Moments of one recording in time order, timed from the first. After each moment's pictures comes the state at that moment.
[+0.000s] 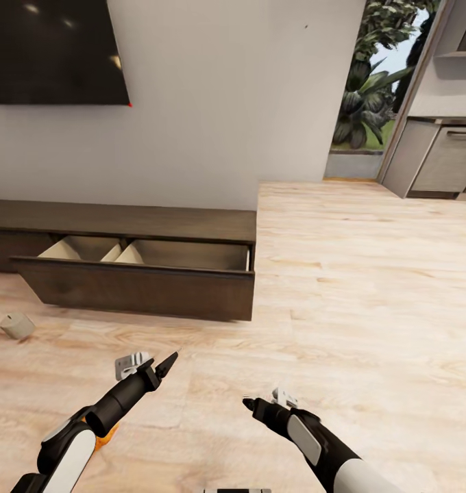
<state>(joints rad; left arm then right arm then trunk) -0.12 0.17 -0.09 -1.54 0.73 0.33 -0.20 -0.58 0.09 0.31 -0.42 -0.76 0.27 0.09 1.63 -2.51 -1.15</state>
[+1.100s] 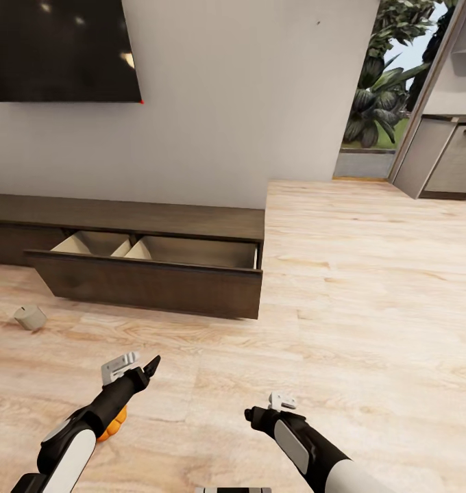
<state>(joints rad) -0.12 0.17 -0.09 -1.55 0.73 0.33 0.13 -0.58 0.11 0.48 -0.45 -0.74 0.25 -0.17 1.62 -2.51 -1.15</state>
